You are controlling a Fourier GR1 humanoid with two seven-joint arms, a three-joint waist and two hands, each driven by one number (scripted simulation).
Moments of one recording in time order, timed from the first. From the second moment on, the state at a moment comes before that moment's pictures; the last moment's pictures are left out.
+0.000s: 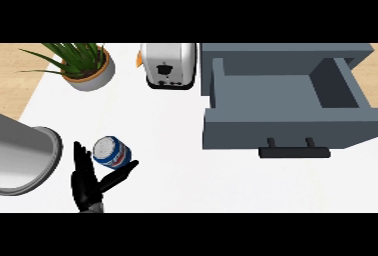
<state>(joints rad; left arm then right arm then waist) -0.02 0.01 0.07 -1.05 0.26 0.52 -0.46 0.18 -0.09 -0.27 -2.24 -0.14 0.09 0.26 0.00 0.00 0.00</state>
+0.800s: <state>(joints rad) -0.19 0.06 0.15 -0.75 0.29 0.35 -0.58 0.13 -0.09 -0.29 -2.24 -0.13 0.11 0.29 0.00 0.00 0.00</state>
